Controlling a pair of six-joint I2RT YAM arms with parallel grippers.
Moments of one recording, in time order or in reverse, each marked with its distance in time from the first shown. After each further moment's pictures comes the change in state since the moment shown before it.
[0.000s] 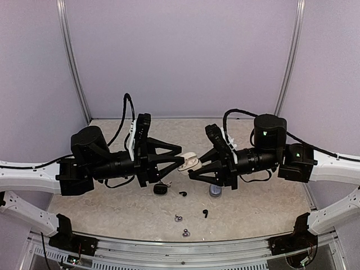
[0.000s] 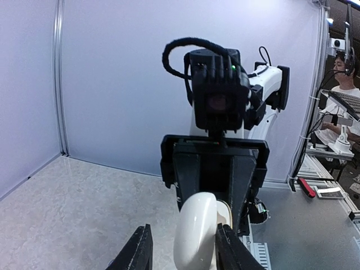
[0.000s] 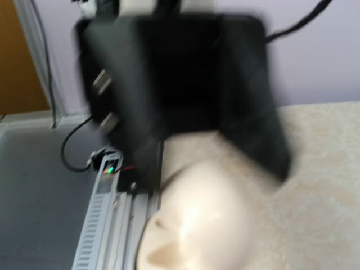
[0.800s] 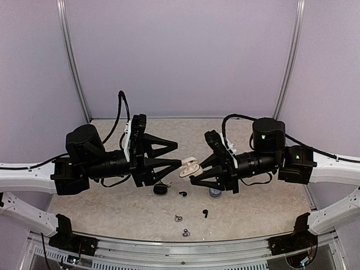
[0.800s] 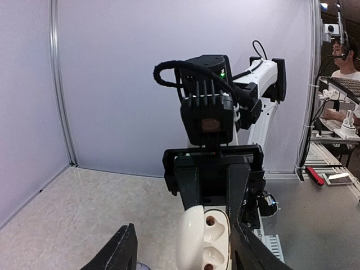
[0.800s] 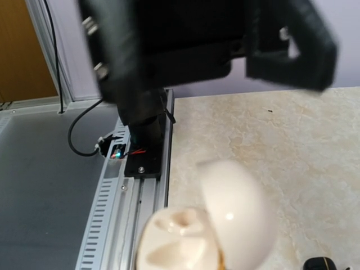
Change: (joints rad) left arm 0.012 -0.051 -0.002 -0.031 -0.003 0.099; right arm 0.002 -0.008 -0.030 -0.031 -0.025 -0.011
